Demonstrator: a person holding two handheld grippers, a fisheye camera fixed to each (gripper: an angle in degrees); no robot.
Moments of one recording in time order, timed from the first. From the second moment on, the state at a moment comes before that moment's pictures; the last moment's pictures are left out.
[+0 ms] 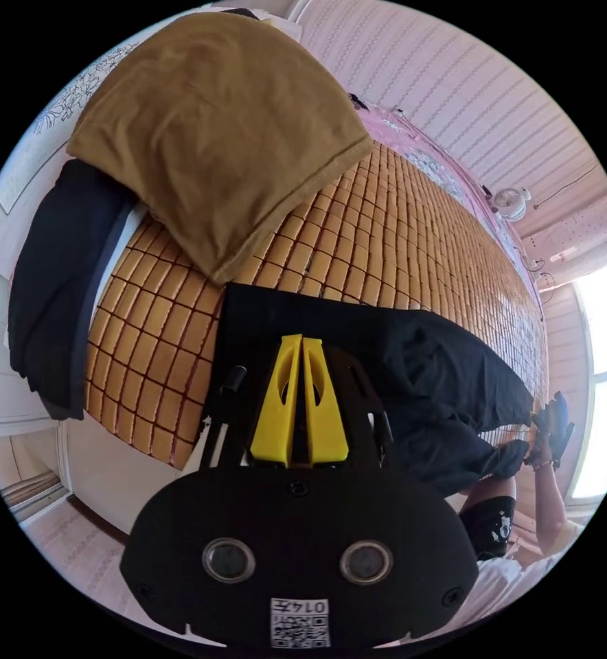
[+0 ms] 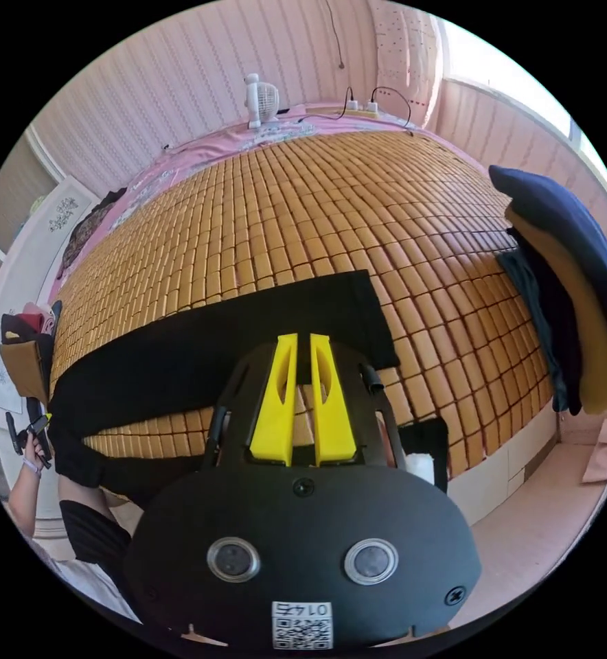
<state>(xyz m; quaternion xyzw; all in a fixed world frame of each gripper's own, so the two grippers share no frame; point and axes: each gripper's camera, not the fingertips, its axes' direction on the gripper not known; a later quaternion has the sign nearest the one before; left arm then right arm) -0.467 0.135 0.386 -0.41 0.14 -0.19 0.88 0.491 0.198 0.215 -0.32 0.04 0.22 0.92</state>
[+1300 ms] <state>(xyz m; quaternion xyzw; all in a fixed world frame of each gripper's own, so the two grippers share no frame) -0.345 0.166 0.465 -0.36 0.06 -0.06 0.93 0.497 0.157 0.328 -0.31 0.07 0.19 0.93</state>
